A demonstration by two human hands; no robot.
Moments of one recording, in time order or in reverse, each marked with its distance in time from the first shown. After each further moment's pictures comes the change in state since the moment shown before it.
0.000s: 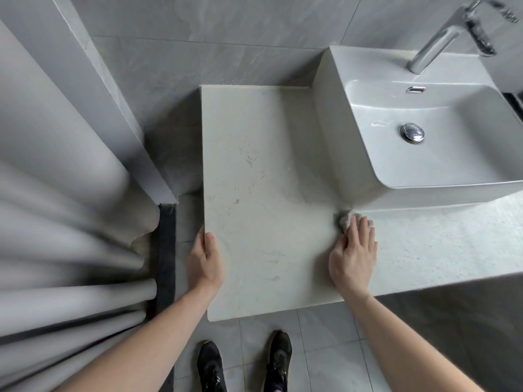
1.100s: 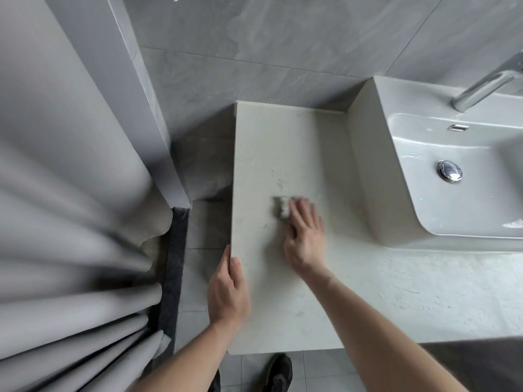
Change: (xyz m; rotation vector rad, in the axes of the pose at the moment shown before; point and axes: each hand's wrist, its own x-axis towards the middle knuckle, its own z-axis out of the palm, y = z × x) left_hand 0.004 -0.009 -0.001 0.081 0.018 0.111; right_hand 0.031 -0.146 0.068 0.085 -0.236 -0.467
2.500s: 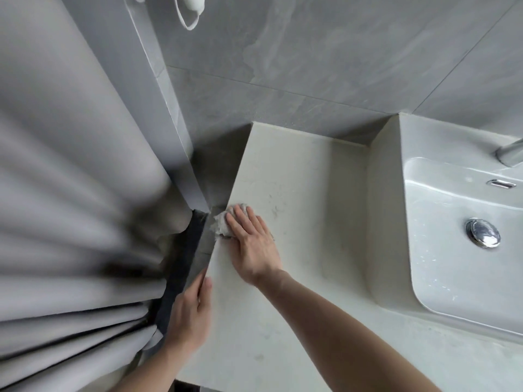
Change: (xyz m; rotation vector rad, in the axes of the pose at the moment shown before) left_hand -0.006 0.016 -0.002 0.095 0.056 -0.051; right_hand 0.057 -0.040 0.014 0.022 -0.318 -0.558
